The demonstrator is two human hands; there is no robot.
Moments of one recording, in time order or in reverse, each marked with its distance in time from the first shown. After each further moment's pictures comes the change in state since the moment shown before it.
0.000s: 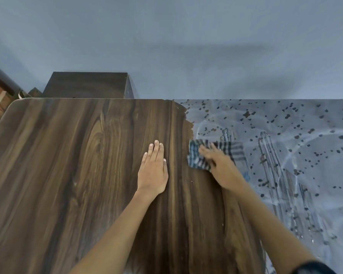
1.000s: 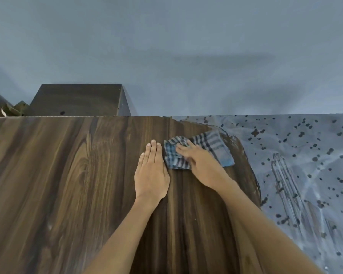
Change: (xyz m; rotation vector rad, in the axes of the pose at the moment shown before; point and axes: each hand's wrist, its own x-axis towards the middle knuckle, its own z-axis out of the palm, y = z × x) left_hand 0.075 0.002 0.004 0.058 0.159 -0.008; right_hand 0.100 -0.017 0.013 -0.035 0.002 -0.149
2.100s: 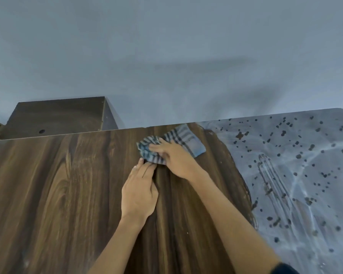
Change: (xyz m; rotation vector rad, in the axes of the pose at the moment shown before) left_hand 0.001 -0.003 -0.001 -0.123 0.017 0.110; right_hand 0.055 0.005 0.014 0.135 -0.021 0.021
